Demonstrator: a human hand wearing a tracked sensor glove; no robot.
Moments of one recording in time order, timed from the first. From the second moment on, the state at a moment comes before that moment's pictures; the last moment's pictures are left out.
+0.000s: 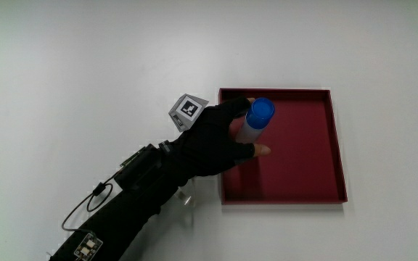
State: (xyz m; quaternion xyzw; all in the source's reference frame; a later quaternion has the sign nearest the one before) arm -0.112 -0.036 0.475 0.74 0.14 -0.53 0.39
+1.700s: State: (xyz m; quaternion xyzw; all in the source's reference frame) arm -0.066 -0.044 0.509 0.78 0.11 -0.58 0.23
